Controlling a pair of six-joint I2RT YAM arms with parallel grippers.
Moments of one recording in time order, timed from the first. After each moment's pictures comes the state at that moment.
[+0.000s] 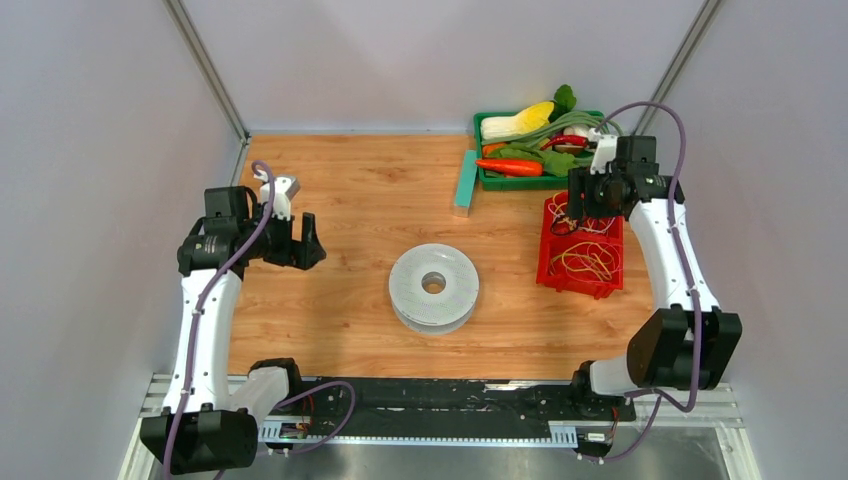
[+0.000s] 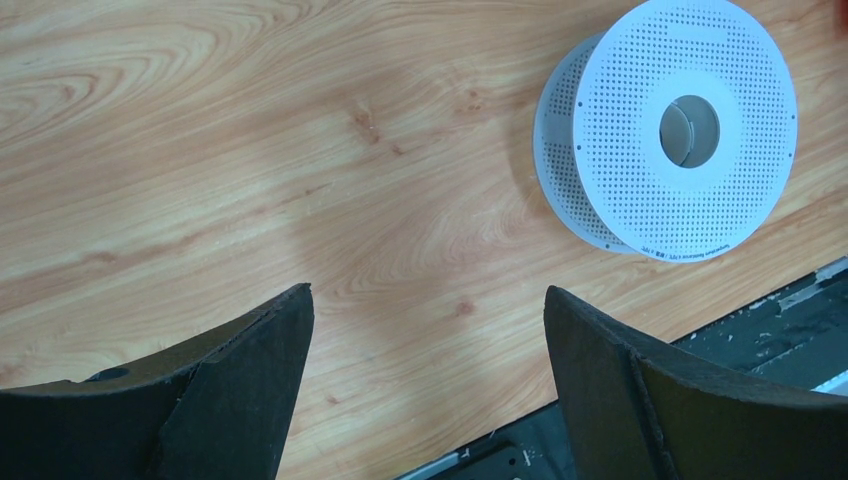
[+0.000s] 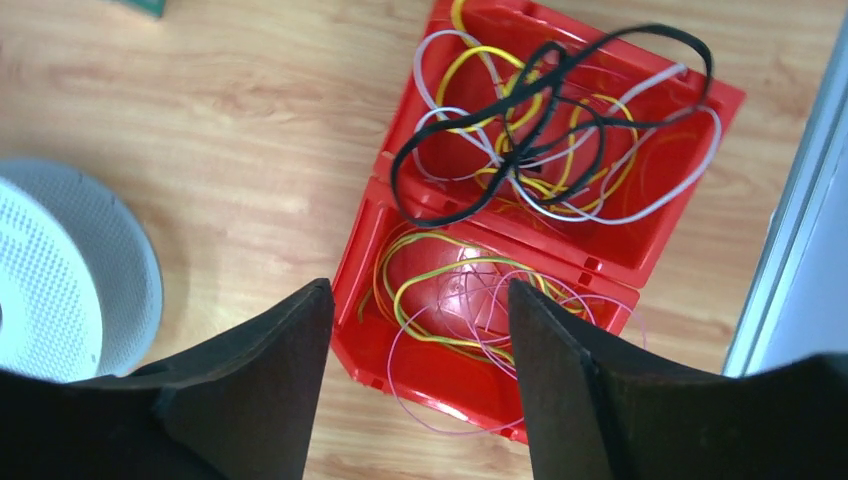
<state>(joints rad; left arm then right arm) 0.10 1.00 1.11 -0.98 0.49 0.21 -0.05 1.41 1.38 -0.86 -0.20 -0.19</state>
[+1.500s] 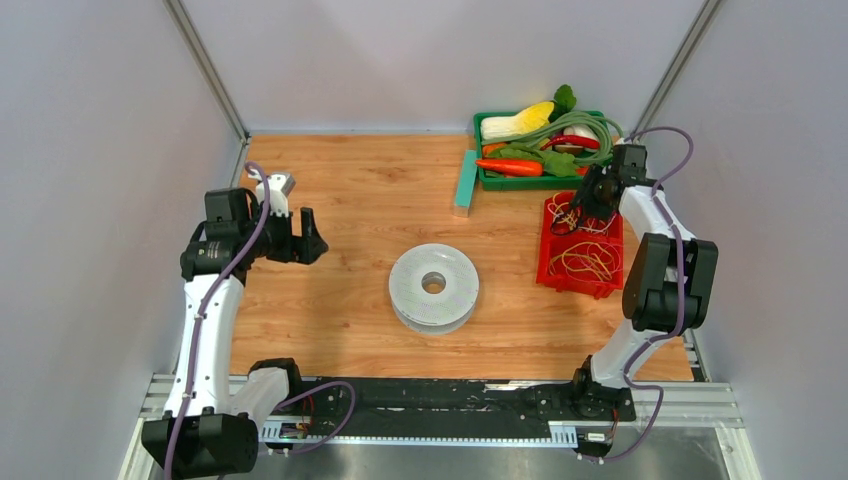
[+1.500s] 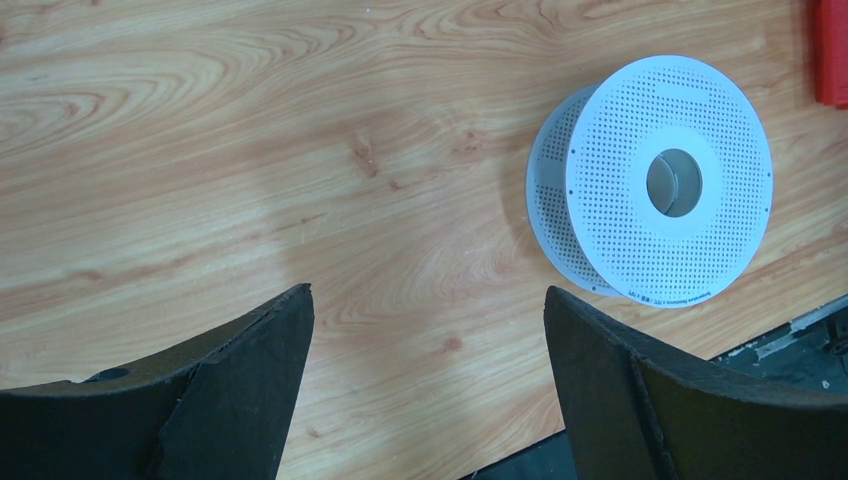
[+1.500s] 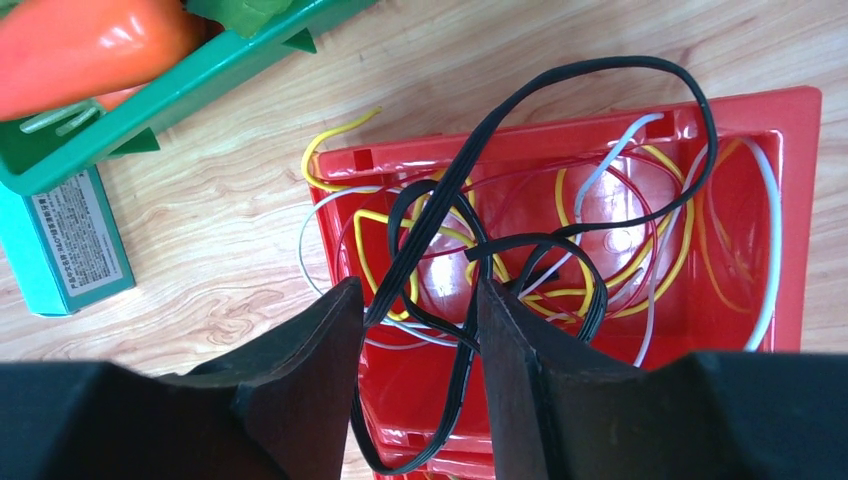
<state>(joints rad) 0.10 0.97 1.05 -0.86 0.49 0.10 -0.17 1.75 1.29 -0.44 -0.15 0.35</state>
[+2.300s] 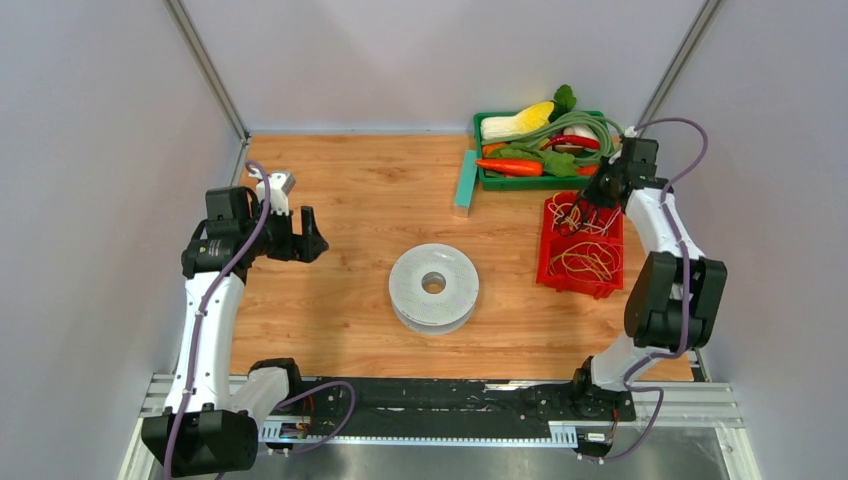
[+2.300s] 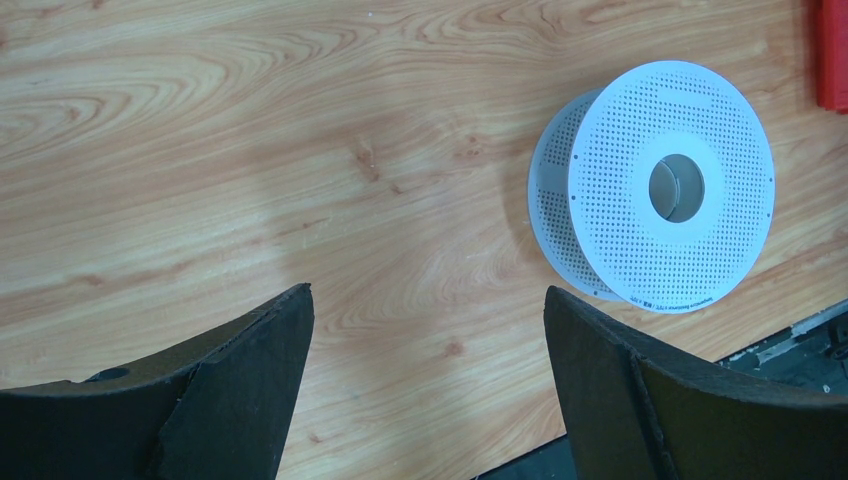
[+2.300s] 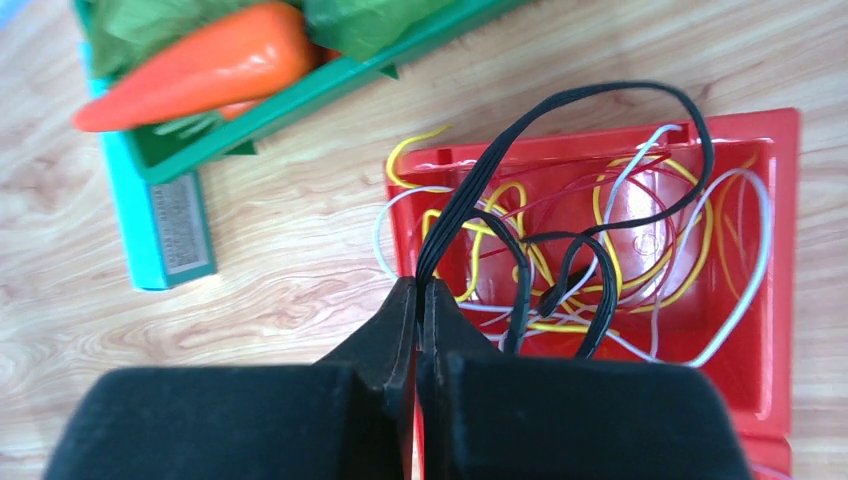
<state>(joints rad) 0.10 0.99 1.05 -0.84 0.49 0.10 -0.18 1.68 1.30 -0.43 -0.20 0.37</state>
